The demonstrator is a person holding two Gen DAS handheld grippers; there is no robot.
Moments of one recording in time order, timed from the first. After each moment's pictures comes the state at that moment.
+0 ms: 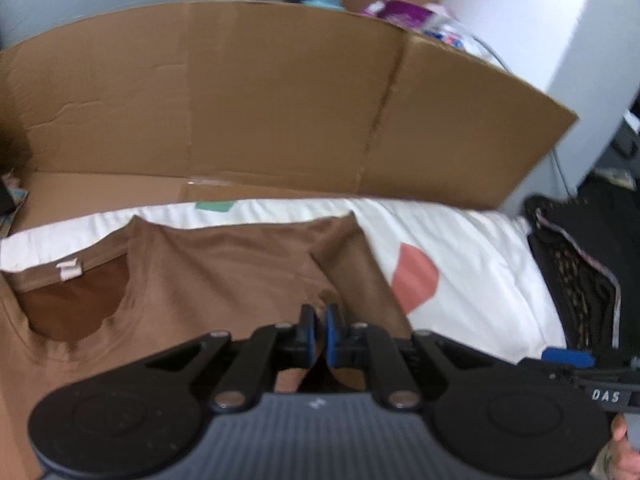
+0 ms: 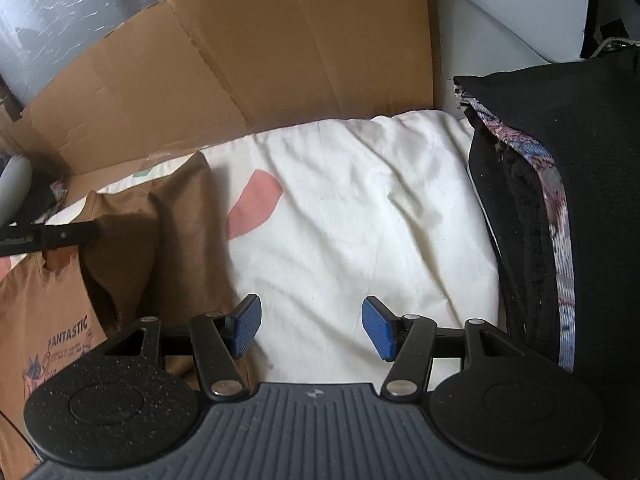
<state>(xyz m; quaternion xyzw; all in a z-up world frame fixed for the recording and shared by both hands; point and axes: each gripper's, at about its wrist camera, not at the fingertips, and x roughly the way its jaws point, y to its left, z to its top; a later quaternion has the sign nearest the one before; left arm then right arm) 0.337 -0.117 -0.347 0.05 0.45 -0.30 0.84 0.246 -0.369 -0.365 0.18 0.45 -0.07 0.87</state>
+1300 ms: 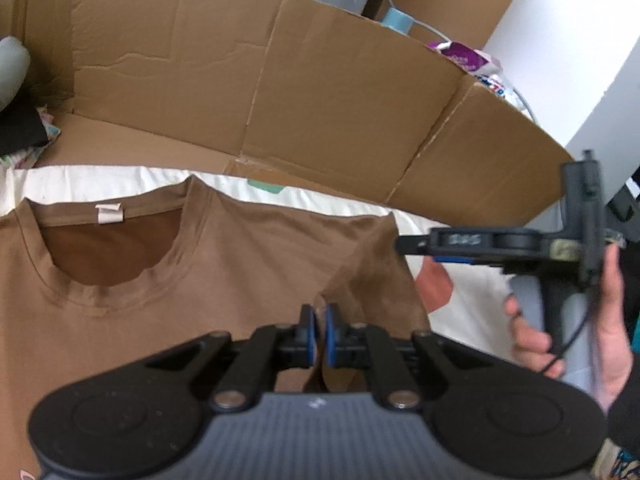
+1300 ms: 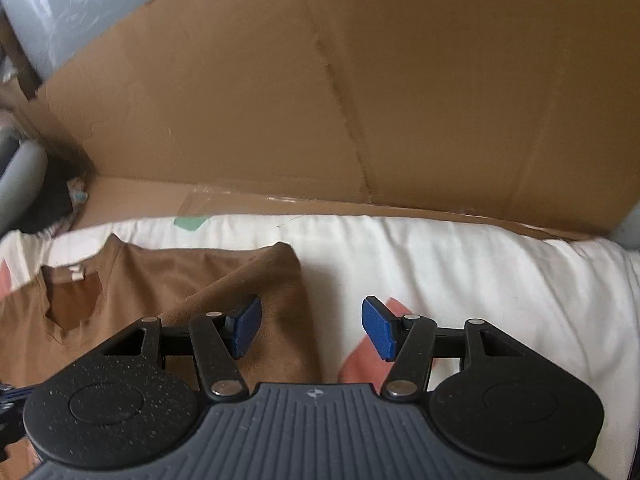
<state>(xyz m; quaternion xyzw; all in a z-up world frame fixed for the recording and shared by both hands) 0.337 -0.054 -0.353 -0.04 0.46 -0.29 0.84 0.417 -0.305 -0.381 0.12 0.46 0.00 0.88</state>
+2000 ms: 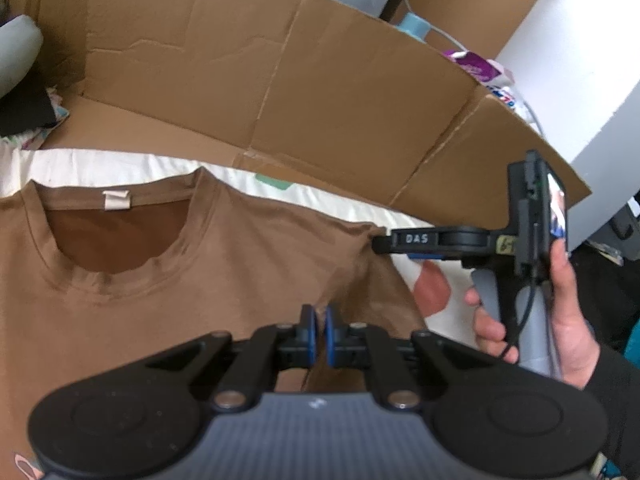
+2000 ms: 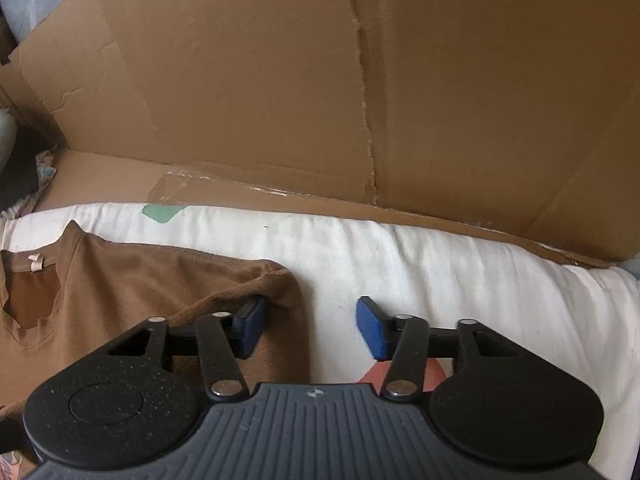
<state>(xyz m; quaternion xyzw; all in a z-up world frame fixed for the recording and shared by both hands) 0.344 -0.047 -0.356 -0.07 0.47 -0.27 0.84 0.455 -0.292 -0.401 0.08 0.48 -0.01 0.87</state>
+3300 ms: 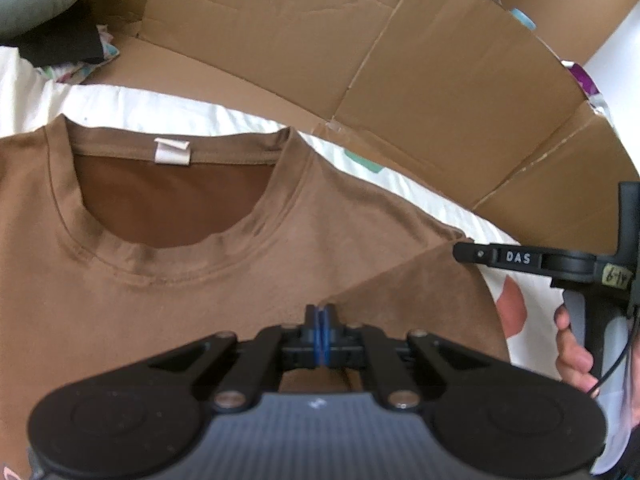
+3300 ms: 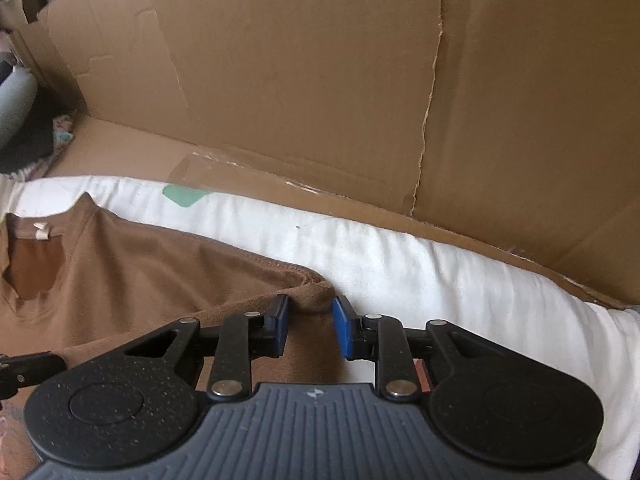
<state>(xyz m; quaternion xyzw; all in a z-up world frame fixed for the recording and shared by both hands) 0.383 -0.026 -0.411 -0.10 0.51 -0.20 0.83 0.459 -0.281 -0.401 0.03 0.49 0.02 0.87</state>
